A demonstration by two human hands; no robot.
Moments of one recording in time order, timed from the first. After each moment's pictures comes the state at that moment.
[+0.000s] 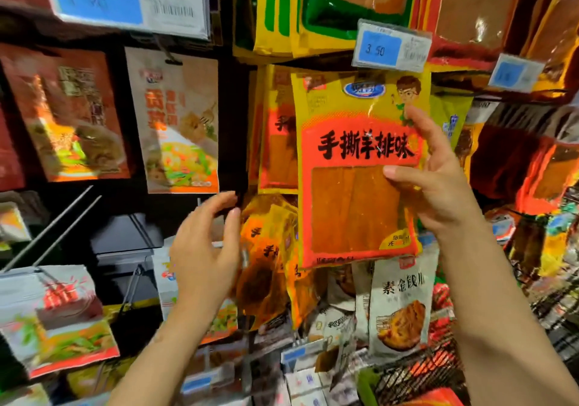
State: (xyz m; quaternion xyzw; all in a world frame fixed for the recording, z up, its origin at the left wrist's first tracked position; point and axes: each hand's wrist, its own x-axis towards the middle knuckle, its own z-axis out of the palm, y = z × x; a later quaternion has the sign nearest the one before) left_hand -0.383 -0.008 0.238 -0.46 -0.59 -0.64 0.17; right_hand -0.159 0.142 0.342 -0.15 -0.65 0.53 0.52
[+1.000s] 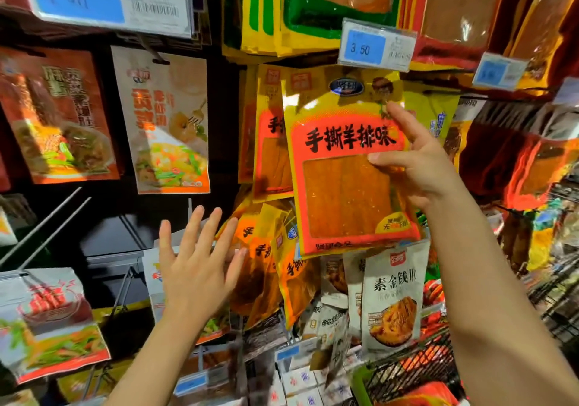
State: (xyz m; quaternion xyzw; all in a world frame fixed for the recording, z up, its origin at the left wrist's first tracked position) left_hand -0.414 0.009 0.174 -0.50 -0.69 -0.23 0.47; right_hand -0.163 0.154 0.361 -0.26 -0.63 0.53 0.50
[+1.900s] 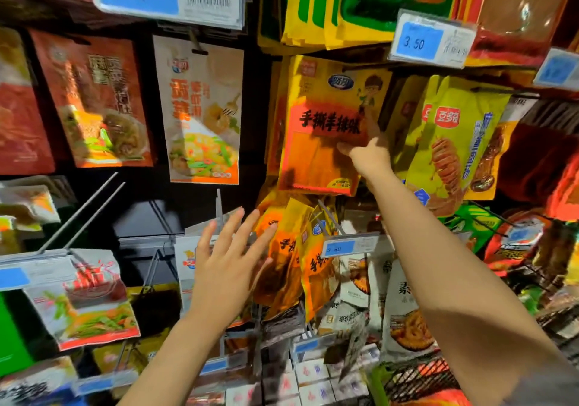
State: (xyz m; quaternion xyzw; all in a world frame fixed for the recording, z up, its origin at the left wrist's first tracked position) left_hand -0.412 -0.007 0.174 -0.57 -0.71 -0.19 0.38; right_hand -0.279 0.224 0.324 -0.52 -0.69 0.33 0.37
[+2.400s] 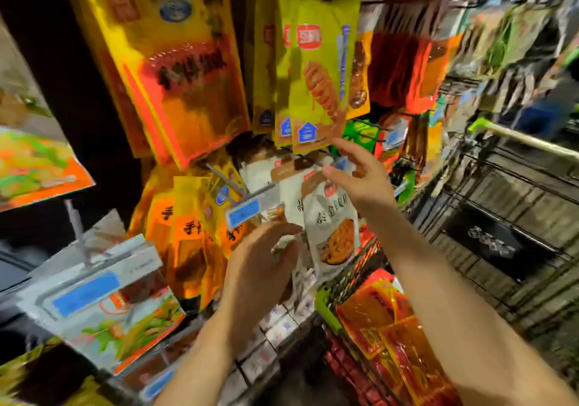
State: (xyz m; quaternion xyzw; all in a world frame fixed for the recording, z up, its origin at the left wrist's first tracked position) left_hand -0.285 0.037 0.187 -0.69 -0.50 -0.49 -0.19; right_hand -0.111 0.128 0.244 -0.48 -0.63 0.32 0.52
